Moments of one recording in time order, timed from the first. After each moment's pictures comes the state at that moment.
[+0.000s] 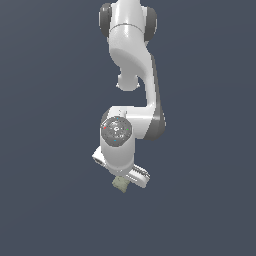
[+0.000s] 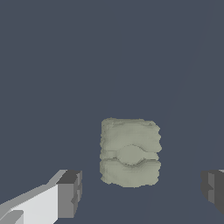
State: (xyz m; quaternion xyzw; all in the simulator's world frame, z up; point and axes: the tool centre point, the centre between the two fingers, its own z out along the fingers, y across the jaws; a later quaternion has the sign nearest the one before) arm 0.129 -0.025 0.096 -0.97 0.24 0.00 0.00
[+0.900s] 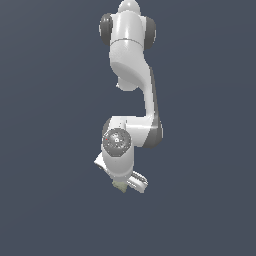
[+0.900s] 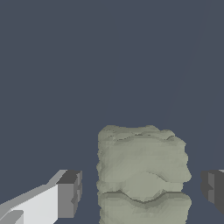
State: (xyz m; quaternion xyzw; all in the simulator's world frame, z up) arm 0.135 -0.026 0.060 -0.97 0.25 0.00 0.00
